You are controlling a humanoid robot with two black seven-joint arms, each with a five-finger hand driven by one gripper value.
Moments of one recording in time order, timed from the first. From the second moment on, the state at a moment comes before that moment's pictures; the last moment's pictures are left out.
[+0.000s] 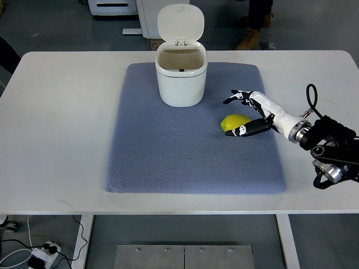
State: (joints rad) left arm 0.00 0.00 -0.11 -0.27 -0.07 0.19 -0.37; right arm 1.13 -0.54 -0.23 1.30 -0.40 -0.37 0.33
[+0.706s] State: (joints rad) left arm 0.00 0.00 -0.11 -0.27 -0.07 0.19 -0.37; right arm 1.12 -0.53 -0.29 1.23 -0.40 -0.37 0.33
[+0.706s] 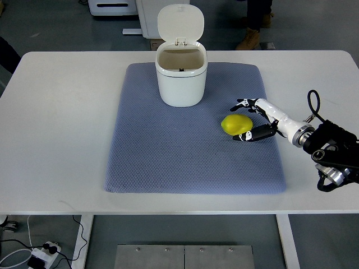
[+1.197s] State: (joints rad) left arm 0.00 0.00 -0.11 -0.27 -0.07 0.19 -0.37; right arm 1.13 -0.53 -0.34 1.23 -0.41 -0.38 0.34
